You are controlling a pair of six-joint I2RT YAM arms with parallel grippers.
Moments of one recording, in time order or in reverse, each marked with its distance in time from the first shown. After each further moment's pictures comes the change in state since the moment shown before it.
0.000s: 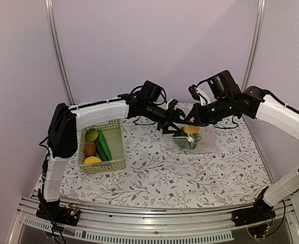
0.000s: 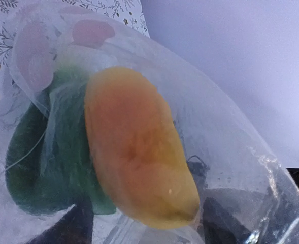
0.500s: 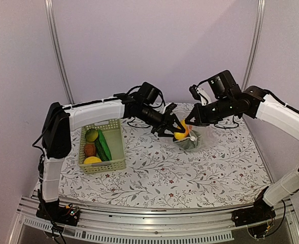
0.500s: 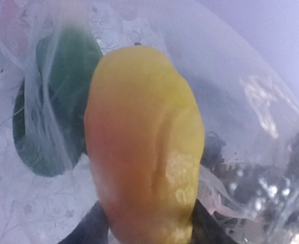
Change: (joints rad) left arm -0.007 -0.082 -0.082 -0.128 0.015 0.188; right arm -0.019 0.000 0.000 -0.006 0.008 -0.015
